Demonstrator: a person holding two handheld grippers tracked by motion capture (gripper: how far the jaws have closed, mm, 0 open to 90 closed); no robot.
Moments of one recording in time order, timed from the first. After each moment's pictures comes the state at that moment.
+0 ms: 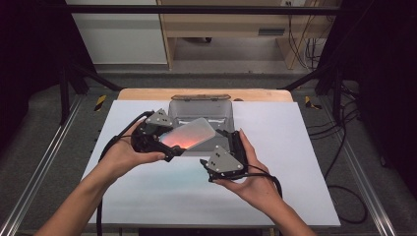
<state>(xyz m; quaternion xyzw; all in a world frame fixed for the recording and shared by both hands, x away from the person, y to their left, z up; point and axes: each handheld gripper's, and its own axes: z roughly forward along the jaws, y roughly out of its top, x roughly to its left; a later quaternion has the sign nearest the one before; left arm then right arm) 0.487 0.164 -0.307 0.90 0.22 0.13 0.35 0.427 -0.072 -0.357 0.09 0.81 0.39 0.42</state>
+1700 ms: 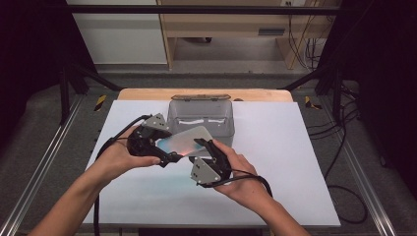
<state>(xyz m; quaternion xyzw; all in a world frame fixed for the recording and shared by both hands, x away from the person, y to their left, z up) 0.482 0.173 -0.310 0.91 0.21 0.09 0.35 0.424 -0.038 -0.369 -0.02 0.82 0.35 0.46</state>
